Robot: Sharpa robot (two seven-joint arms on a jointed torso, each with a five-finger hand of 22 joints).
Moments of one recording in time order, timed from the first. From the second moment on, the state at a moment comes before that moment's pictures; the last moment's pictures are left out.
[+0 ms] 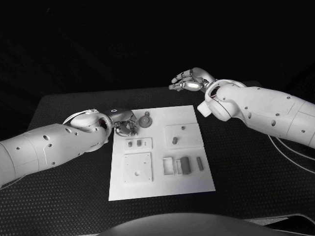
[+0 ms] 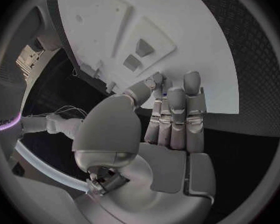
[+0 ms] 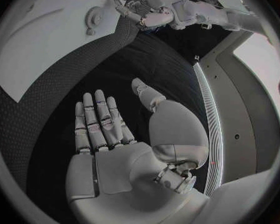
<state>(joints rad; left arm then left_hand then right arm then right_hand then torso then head) 1.19 -0.62 -0.18 1.17 -1.46 -0.19 0.05 1.22 -0.07 0.60 -0.29 0.07 1.02 0.12 0.30 0.49 1.26 0.06 0.10 0.23 1.21 -0.05 1.23 0.50 0.03 1.31 -0.14 0.38 1.22 1.24 -0.62 -0.01 1.19 -0.75 -0.32 0.05 1.00 -0.09 0.55 -0.22 0.05 0.68 0.18 0.19 0.57 0.91 0.20 0.22 0.15 0.67 0.22 0.44 0.37 0.11 0.38 0.21 0.24 1.18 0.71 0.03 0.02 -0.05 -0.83</state>
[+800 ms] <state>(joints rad) 1.19 -0.66 -0.18 1.19 -1.40 -0.27 0.10 1.22 -0.07 0.61 -0.29 0.07 1.02 0.12 0.30 0.49 1.26 0.06 0.10 0.23 1.21 -0.05 1.23 0.50 0.03 1.32 -0.15 0.38 1.22 1.24 -0.63 -0.01 1.19 -0.75 -0.32 0.05 1.00 -0.09 0.55 -0.22 0.05 0.68 0.18 0.19 0.56 0.91 0.20 0.22 0.15 0.67 0.22 0.44 0.37 0.11 0.38 0.21 0.24 1.18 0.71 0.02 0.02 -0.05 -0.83</state>
